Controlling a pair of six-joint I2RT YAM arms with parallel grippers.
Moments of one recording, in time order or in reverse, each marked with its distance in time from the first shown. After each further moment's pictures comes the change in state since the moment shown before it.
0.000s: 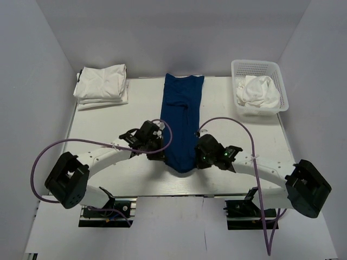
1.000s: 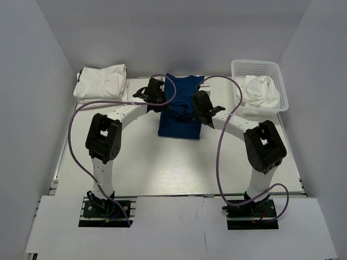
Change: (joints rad) left arm 0.227 0.626 0.796 0.036 -0.250 0.091; right arm -0.304 0.573 0.631 0.155 0.324 -0.194
